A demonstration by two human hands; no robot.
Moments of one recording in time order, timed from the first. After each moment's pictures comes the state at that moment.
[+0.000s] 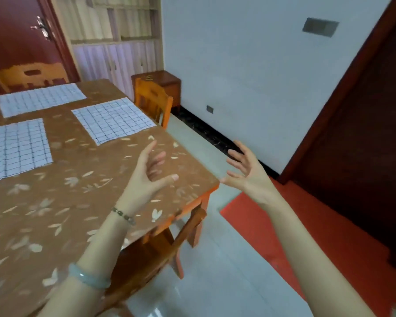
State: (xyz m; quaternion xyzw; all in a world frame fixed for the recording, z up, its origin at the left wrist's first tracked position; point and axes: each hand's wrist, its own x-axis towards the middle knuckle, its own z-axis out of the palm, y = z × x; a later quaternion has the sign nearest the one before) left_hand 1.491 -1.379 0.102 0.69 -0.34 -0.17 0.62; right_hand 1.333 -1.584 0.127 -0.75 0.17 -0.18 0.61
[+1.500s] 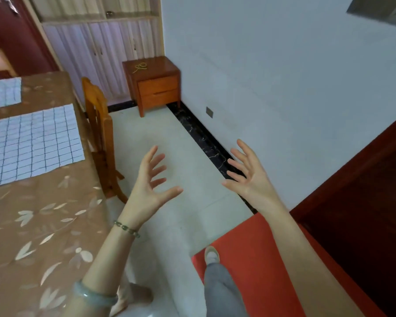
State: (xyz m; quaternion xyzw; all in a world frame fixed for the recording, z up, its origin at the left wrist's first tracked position) left_hand 1.653 -1.896 0.061 0.74 -0.27 -0.12 0.60; right_hand 1.543 -2.114 0.081 -0.73 0.13 -0.15 0.65
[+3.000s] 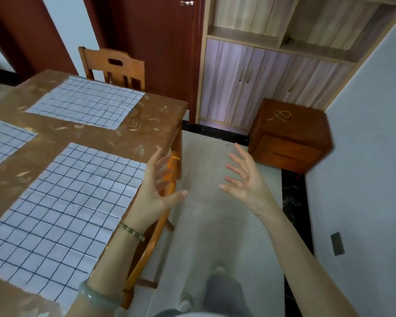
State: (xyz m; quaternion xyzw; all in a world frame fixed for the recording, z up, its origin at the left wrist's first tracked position) left_hand 2.302 -1.927 0.042 0.78 0.04 0.10 0.62; right_hand 2.380 -2.144 0.071 -0.76 -0.14 0.14 0.62
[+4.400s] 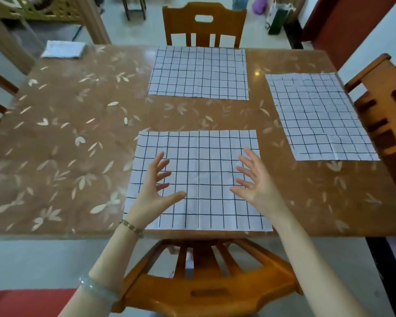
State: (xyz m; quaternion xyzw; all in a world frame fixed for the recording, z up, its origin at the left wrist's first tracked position) left_hand 2.234 -1.785 -0.015 0.56 0.57 0.36 0.49; right_hand 2.496 -1.774 0.004 -0.55 -0.54 0.52 0.37
